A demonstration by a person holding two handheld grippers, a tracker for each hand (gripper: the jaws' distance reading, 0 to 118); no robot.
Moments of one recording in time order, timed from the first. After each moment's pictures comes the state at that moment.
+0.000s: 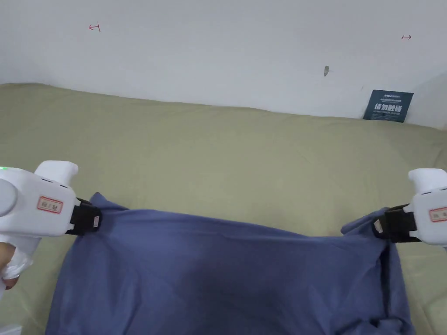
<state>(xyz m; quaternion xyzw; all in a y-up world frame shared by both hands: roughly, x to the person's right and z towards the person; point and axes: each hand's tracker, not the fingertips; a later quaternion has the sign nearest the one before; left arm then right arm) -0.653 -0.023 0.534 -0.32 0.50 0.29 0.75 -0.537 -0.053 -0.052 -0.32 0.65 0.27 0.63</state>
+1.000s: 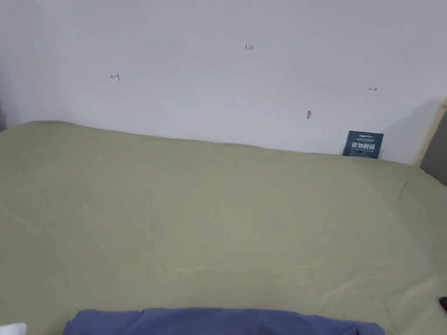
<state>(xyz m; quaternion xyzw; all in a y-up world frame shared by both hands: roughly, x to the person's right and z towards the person) -0.420 -0.121 0.637 -0.24 0.49 0.41 0.73 -0.275 -0.155 -0.037 -0.45 0.59 0.19 0.65</state>
